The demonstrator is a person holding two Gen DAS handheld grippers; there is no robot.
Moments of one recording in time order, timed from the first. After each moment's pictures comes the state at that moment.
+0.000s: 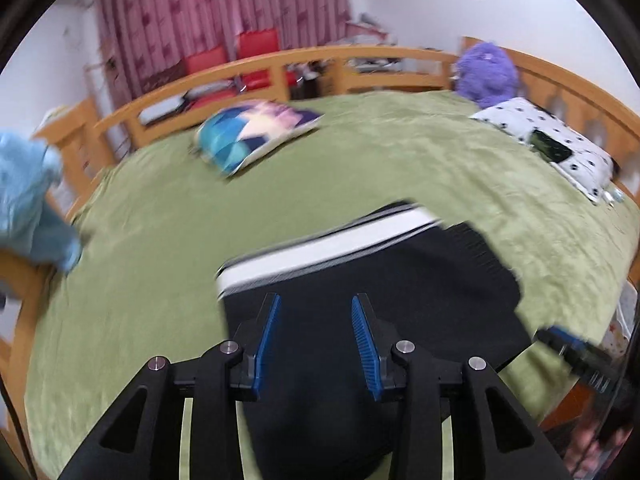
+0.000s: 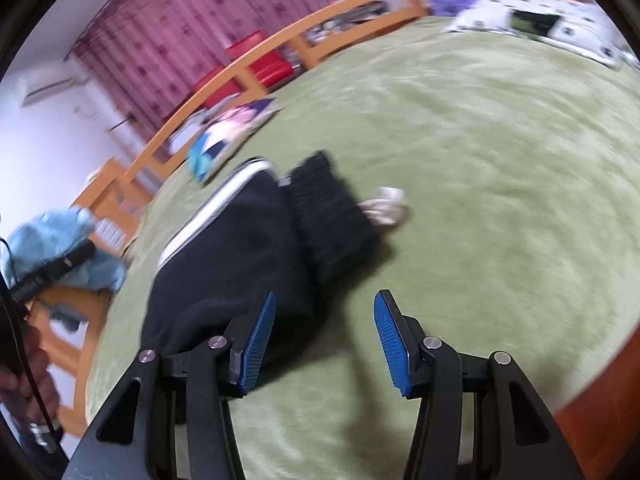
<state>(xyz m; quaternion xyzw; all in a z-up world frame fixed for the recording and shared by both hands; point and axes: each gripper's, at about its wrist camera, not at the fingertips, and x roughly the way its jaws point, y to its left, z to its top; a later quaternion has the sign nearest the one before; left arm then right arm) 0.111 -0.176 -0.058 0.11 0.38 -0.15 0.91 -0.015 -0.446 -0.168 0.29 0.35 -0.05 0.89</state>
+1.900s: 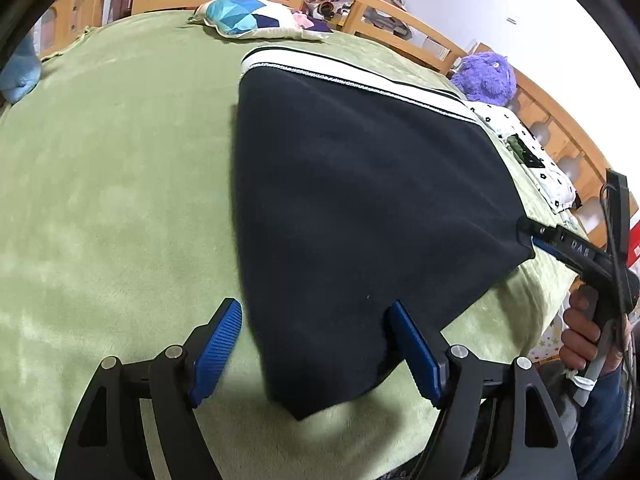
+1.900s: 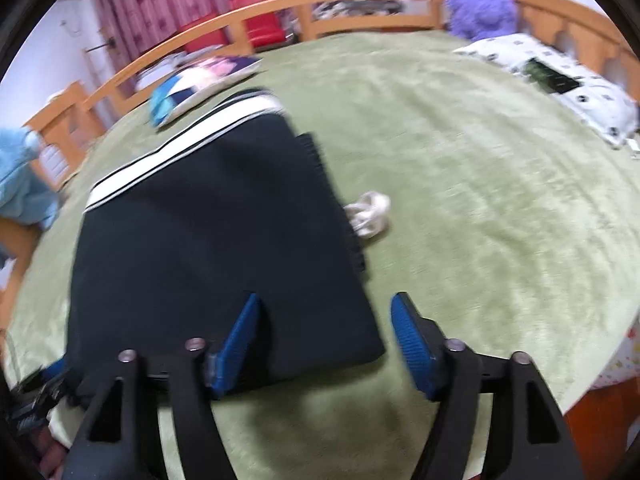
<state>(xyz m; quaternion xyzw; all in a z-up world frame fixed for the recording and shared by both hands) 0.077 -0.118 -0.203 -0.05 0.48 -0.23 0.85 0.023 -0.428 -0.180 0.15 0.42 -0.13 0.89</state>
